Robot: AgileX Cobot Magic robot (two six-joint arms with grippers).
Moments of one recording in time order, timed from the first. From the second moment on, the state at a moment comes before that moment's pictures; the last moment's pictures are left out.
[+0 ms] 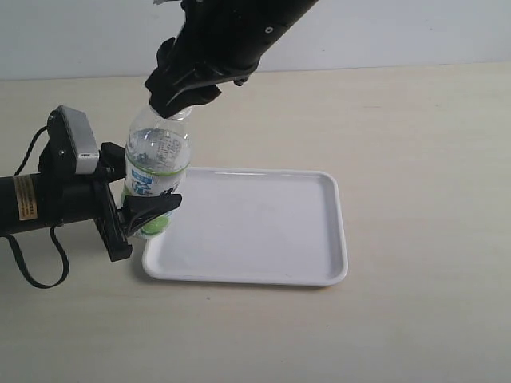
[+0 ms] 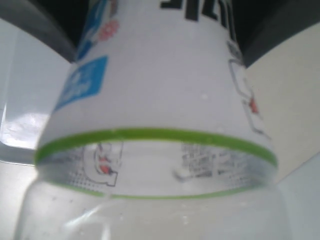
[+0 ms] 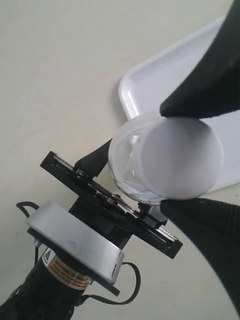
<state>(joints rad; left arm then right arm) -0.13 1.95 -0.59 1.05 -1.09 -0.06 0.54 1.78 -1.55 0.49 0.87 -0.60</state>
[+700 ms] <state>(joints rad) -0.13 1.95 -0.59 1.05 -1.08 -0.04 0.54 1.78 -1.55 0.50 0.87 -1.62</state>
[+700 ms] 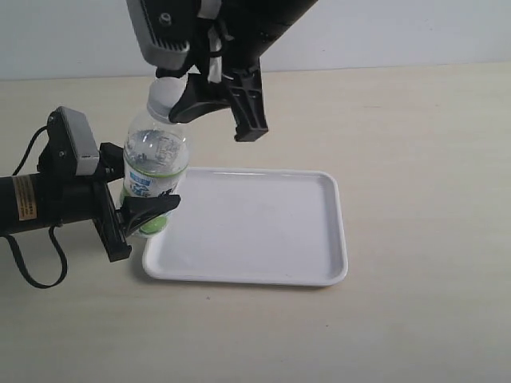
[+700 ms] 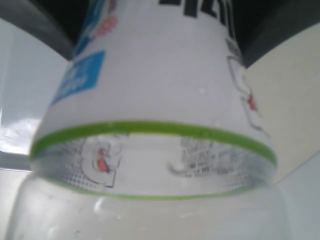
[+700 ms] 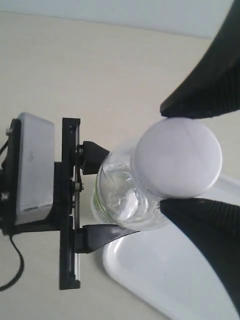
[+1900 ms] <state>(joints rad) -0.13 1.95 -0.58 0.97 -1.10 -0.08 0.54 1.66 -1.55 0.54 0.89 -1.89</state>
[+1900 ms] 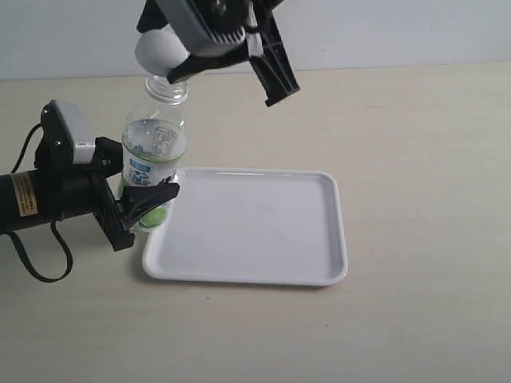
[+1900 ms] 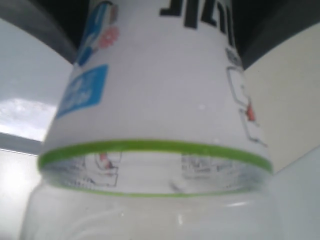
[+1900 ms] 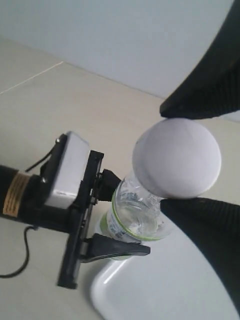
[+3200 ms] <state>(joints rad) -0.11 2.06 -0.54 0.60 -1.18 -0.08 0.54 2.12 -1.39 0.04 0.67 -0.13</state>
